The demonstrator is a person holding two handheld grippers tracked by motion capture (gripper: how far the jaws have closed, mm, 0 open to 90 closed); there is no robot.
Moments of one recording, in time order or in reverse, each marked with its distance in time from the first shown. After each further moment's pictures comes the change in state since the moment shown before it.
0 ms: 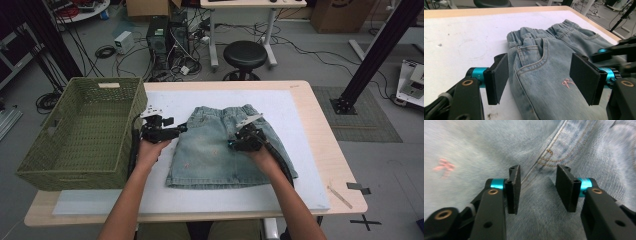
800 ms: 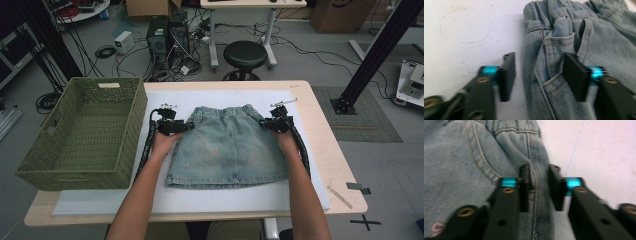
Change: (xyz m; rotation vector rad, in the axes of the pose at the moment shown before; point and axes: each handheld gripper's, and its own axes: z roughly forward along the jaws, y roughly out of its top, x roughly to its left) left arm 0.020 -0.006 0.070 0.182 0.062 -0.015; right arm -0.119 -0.022 -0.001 -0.001 -0.180 0.288
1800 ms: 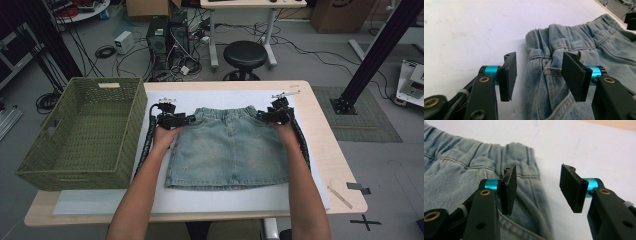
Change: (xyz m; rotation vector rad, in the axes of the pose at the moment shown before) left arm 0.010 0.016 0.007 -0.077 -0.050 -0.062; right arm -0.001 0.025 -0.004 -0.090 -0.003 -0.008
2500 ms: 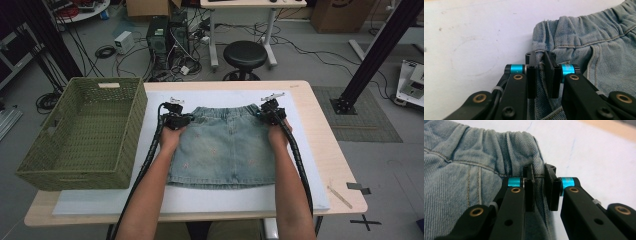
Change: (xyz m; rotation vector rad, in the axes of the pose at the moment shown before) left arm -0.015 0.001 0.011 0.022 0.154 0.109; right arm 0.019 -0.001 0.024 0.041 -0.183 -0.101
